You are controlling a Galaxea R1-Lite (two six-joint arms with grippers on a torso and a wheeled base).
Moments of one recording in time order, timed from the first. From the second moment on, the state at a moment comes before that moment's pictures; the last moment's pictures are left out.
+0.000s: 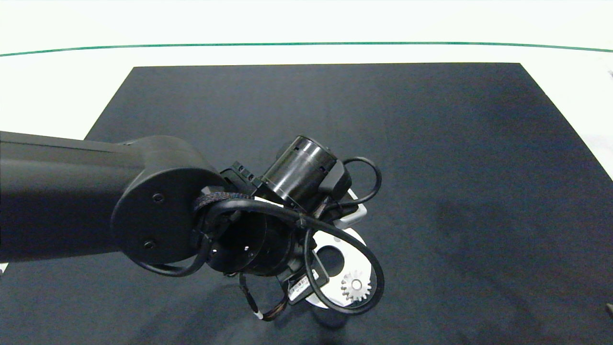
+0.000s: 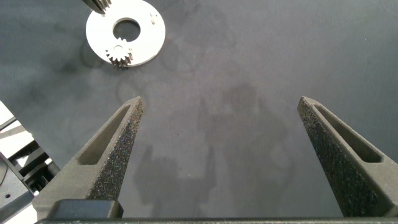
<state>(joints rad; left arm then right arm) -0.90 1.82 -1.42 0.53 0.25 0.31 0.76 0.79 -0.85 0.32 -0.21 -0.45</state>
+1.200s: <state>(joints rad) -0.90 1.83 -1.42 0.54 0.25 0.30 0.76 0.79 -0.85 0.33 -0.21 -0.46</state>
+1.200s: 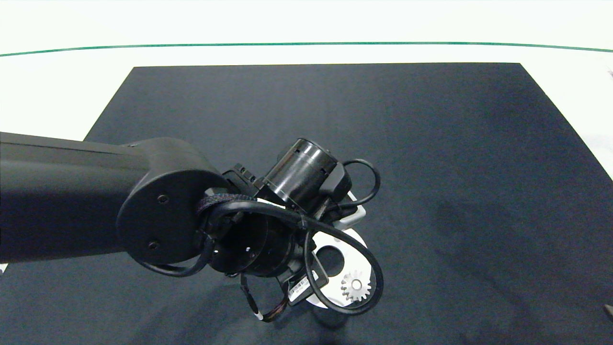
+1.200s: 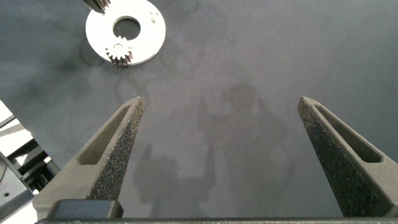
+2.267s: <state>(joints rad) -0.80 1.76 -1.52 0.52 0.25 0.06 0.76 0.79 -0.84 0.33 -0.21 -0.47</state>
